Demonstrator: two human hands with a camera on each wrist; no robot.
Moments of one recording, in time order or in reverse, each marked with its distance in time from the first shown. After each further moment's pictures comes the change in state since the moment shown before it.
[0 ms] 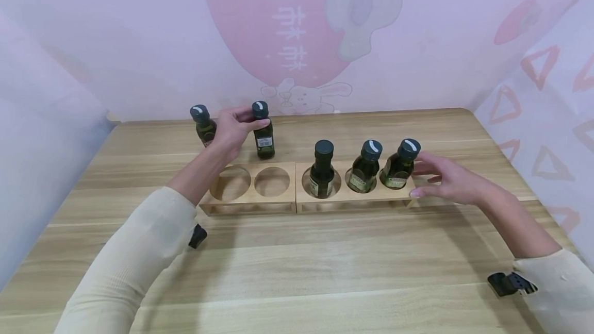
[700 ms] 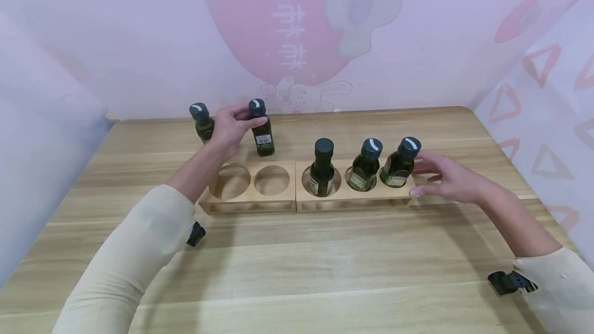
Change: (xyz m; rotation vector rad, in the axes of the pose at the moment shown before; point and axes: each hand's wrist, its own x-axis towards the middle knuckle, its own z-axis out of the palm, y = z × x) left_hand 0.004 0.000 -0.004 -0.011 0.013 -0.031; right_hand 0.000 -0.002 -0.001 -0.007 -0.004 0.006
